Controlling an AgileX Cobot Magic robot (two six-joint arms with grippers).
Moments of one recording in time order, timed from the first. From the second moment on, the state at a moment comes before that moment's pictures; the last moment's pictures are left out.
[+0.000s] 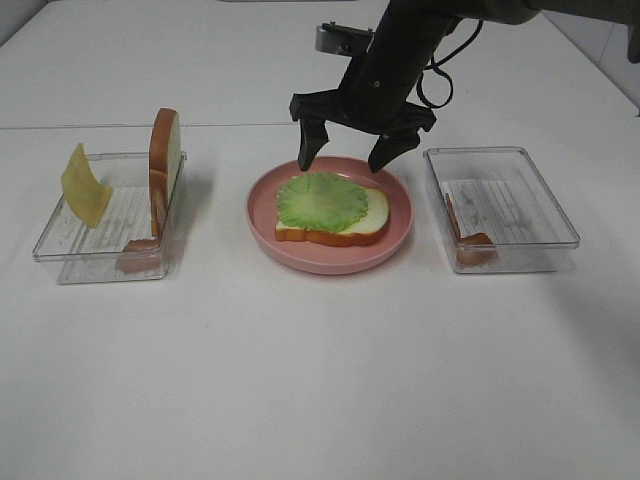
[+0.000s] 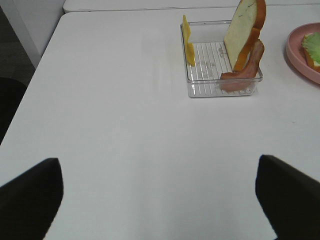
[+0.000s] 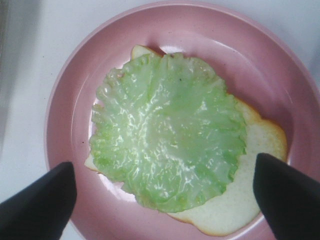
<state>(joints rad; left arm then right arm) 0.03 -0.01 -0.51 0.01 1.08 0.00 0.40 2.34 -2.01 0.27 1.08 0.05</state>
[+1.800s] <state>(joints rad) 0.03 -0.01 -0.51 0.01 1.08 0.00 0.28 2.11 -1.55 0.08 1.05 0.10</state>
